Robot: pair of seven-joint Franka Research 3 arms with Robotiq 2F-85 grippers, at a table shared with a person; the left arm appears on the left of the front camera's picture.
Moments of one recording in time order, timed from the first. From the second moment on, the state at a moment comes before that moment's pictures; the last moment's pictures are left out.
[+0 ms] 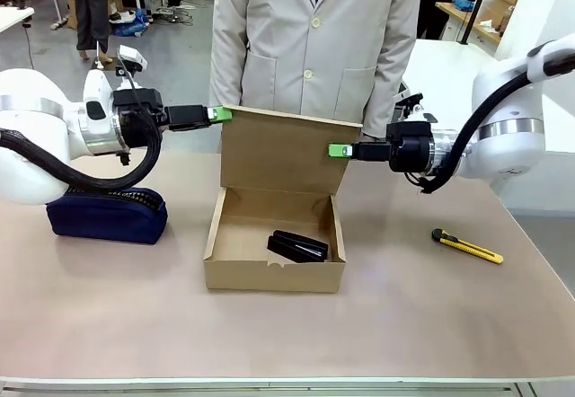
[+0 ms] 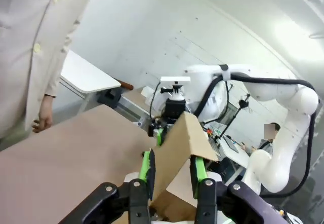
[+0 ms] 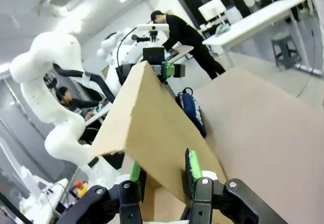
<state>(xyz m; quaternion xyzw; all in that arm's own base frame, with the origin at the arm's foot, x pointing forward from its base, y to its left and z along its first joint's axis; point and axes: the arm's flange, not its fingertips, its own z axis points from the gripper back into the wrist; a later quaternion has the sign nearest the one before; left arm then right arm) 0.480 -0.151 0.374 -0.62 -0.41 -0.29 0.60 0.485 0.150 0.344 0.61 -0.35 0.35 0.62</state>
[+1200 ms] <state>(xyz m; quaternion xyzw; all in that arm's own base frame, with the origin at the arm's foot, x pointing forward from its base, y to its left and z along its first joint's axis) 0.444 -0.147 0.349 -0.58 -0.41 -0.39 0.59 0.452 0.155 0.344 0.58 -0.39 0.46 0.55</state>
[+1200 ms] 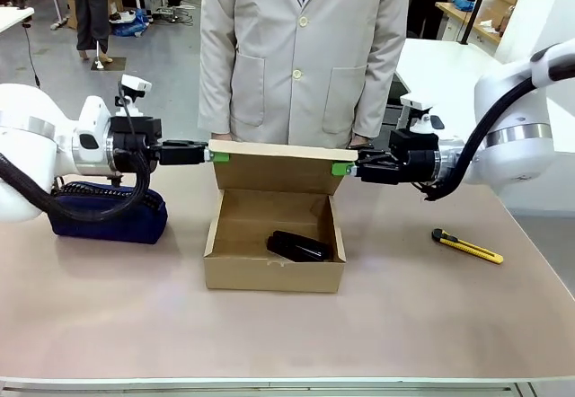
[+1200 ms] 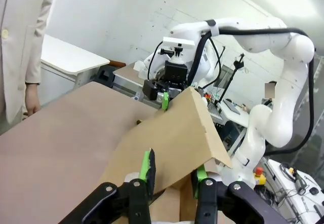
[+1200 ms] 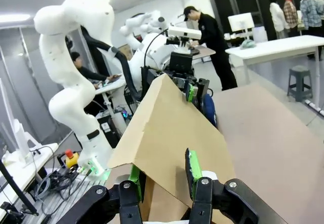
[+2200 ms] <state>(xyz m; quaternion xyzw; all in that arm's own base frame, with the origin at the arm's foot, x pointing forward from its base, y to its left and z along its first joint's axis) 0.426 -0.131 0.333 -0.57 -0.39 -0.41 0.60 0.436 0.151 0.322 0.57 -0.36 0.48 0.56</state>
